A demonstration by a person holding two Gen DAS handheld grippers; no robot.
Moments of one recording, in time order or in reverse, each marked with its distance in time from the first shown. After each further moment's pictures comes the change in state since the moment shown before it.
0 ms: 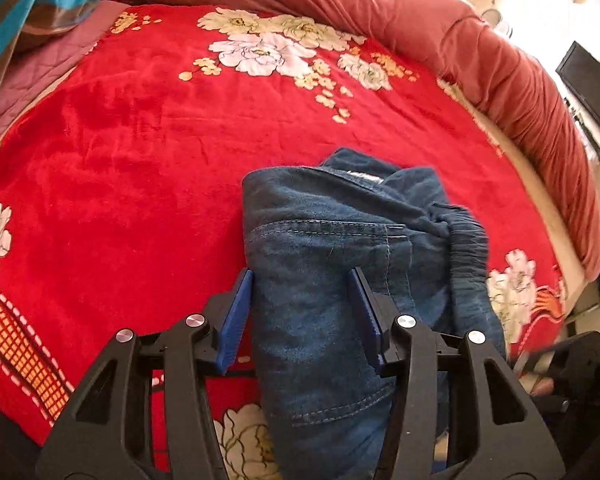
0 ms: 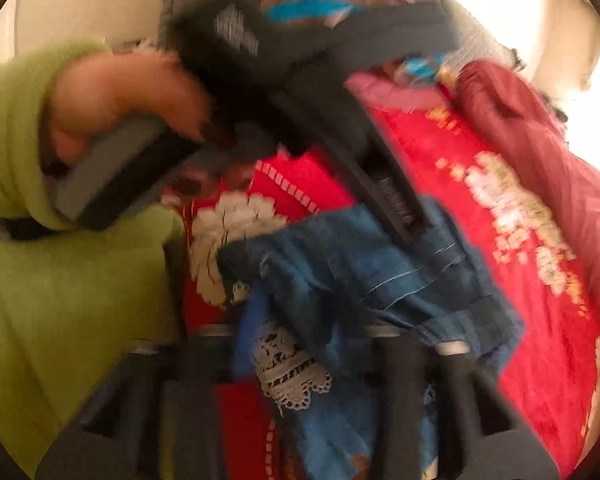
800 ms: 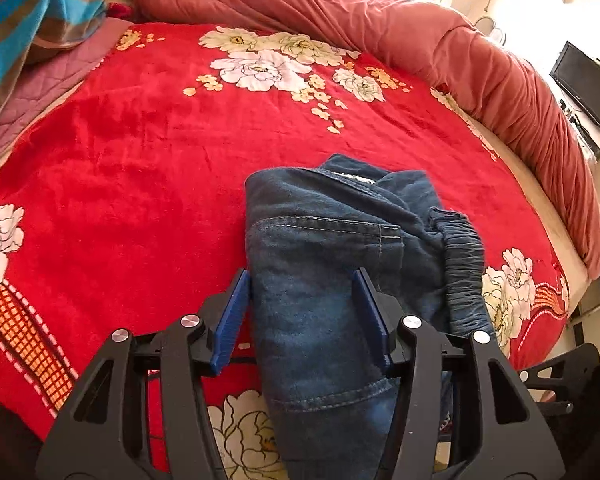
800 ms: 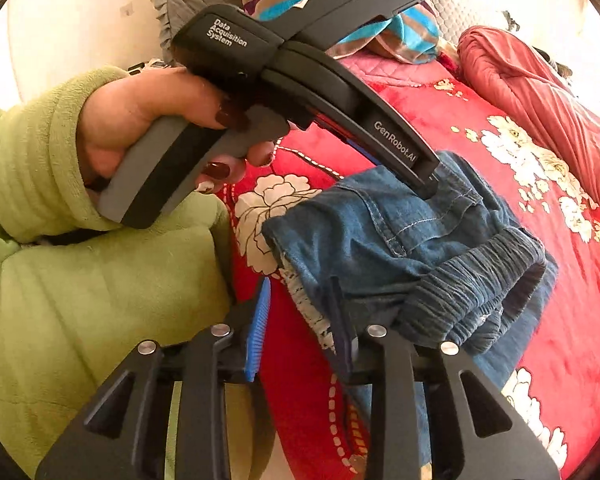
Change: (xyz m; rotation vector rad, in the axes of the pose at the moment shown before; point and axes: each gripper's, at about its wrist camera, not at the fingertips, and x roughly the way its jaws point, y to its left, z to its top) left arm -0.018 -0.006 -0.011 0.012 -0.075 0.006; right arm -0.027 0.006 -0.026 0.153 -0.041 0.080
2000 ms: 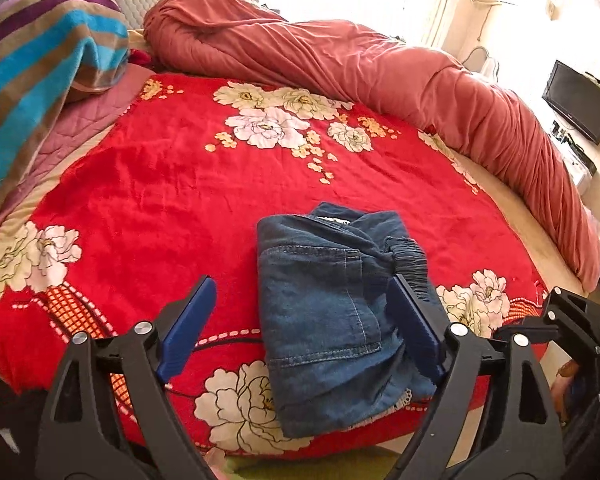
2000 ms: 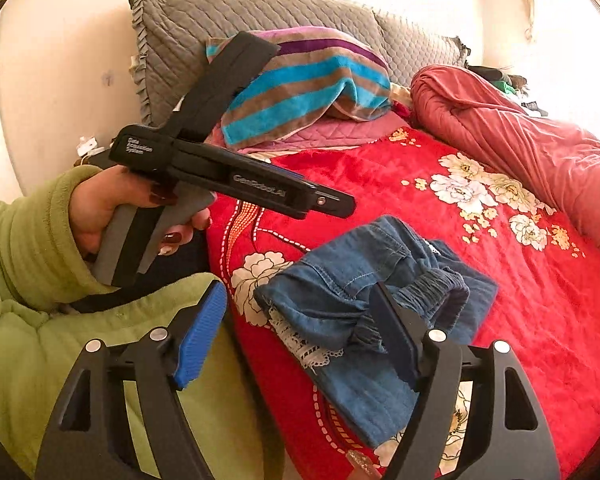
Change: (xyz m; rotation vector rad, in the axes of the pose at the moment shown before) left arm -0.076 -0.011 -0.008 0.005 -0.159 0.024; right arm -0.075 -0.009 0.015 0.111 -0.212 -0.090
